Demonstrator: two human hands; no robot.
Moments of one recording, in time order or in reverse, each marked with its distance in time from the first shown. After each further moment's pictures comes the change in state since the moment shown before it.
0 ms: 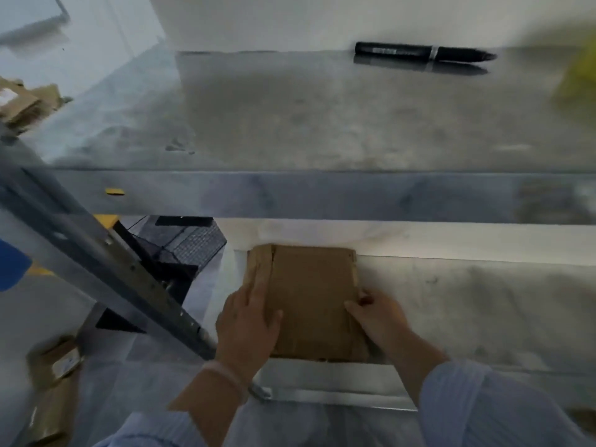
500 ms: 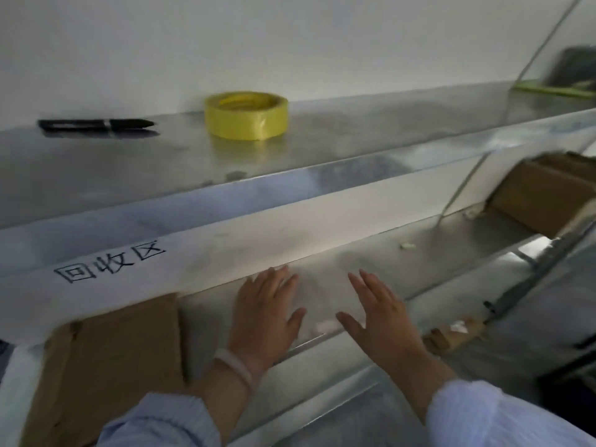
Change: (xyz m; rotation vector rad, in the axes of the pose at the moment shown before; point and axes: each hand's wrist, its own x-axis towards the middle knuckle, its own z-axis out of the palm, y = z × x) left_hand -0.061 0.293 0.036 -0.008 0.077 0.942; right_hand -0.129 0.174 -0.214 -0.407 0.670 -0.266
